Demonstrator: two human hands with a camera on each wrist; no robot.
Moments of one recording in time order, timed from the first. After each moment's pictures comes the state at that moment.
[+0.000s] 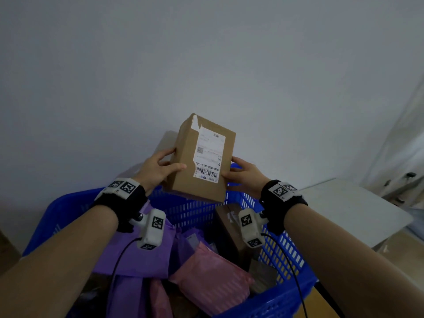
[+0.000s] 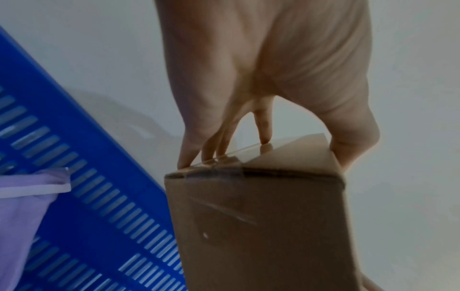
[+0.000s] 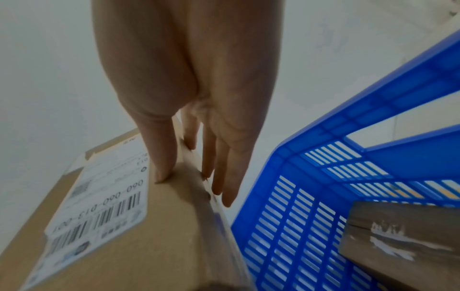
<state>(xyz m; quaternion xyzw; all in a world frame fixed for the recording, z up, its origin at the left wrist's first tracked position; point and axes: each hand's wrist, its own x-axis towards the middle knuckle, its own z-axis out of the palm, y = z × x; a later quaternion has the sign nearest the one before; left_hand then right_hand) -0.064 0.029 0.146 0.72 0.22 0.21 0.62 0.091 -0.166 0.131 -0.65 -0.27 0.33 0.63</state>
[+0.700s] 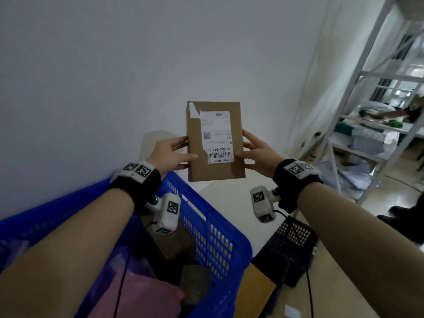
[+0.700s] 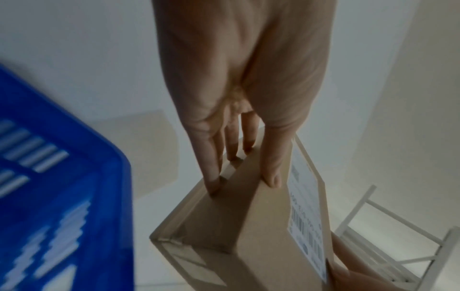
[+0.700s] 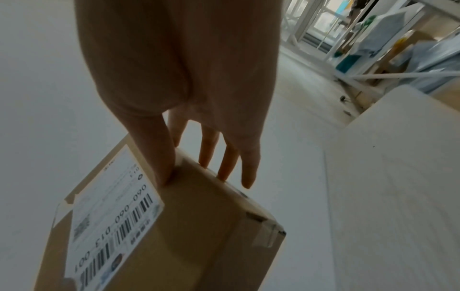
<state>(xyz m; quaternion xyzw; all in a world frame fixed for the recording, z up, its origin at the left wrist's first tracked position) 0.147 -0.127 0.141 0.75 0.08 0.09 0.65 0.229 -0.360 0.136 -0.69 -0.16 0.19 0.68</state>
